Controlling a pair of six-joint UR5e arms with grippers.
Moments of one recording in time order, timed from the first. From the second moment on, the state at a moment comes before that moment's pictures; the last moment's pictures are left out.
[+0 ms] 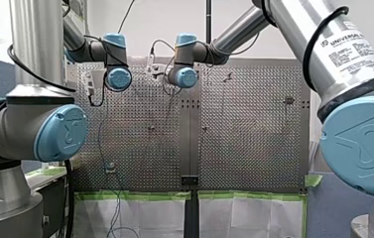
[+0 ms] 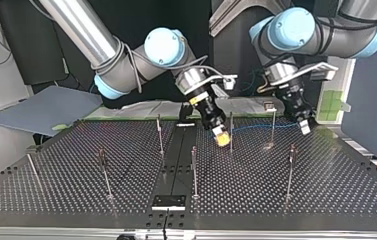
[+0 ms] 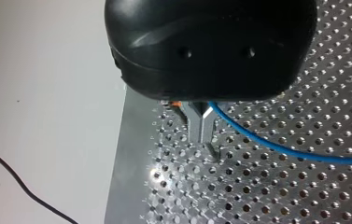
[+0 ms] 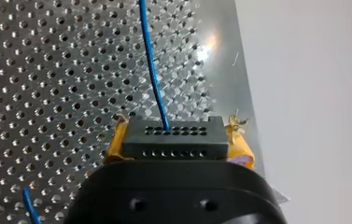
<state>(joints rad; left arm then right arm) -0.11 -1.50 -2.02 -2.50 -2.10 -1.62 2.46 -1.03 1.25 -0.45 1.53 1.67</state>
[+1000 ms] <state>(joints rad) -0.02 -1.57 -1.98 -2.47 -1.98 -1.66 2.45 -0.99 1.21 -0.44 1.49 1.67</state>
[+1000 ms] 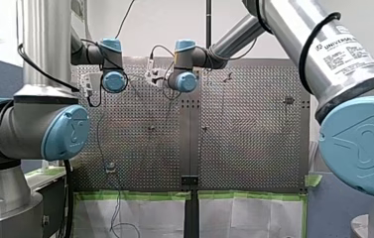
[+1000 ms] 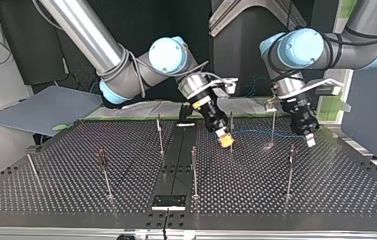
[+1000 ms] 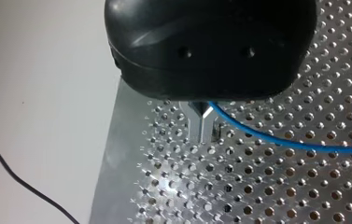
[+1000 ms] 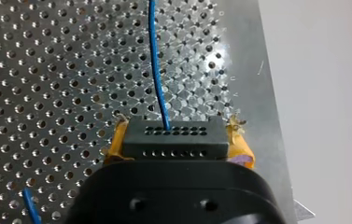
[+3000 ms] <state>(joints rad) 0.13 -1.76 -1.85 -2.39 -1.71 -1.81 2.40 -0.97 1.11 -0.41 1.49 1.68</state>
